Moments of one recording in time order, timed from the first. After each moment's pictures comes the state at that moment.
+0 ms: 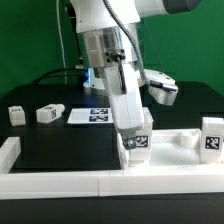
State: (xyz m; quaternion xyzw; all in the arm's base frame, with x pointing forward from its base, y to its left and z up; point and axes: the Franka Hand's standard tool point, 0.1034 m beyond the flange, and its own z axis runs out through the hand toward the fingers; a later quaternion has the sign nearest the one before) arm 0.625 -0.010 0.066 -0.75 0.66 0.03 0.07
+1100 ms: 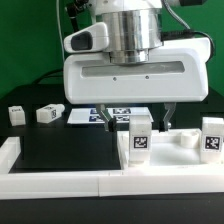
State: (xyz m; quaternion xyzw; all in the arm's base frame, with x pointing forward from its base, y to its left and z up) arm 0.630 0.003 0.082 -0.99 0.16 -0.02 0.04
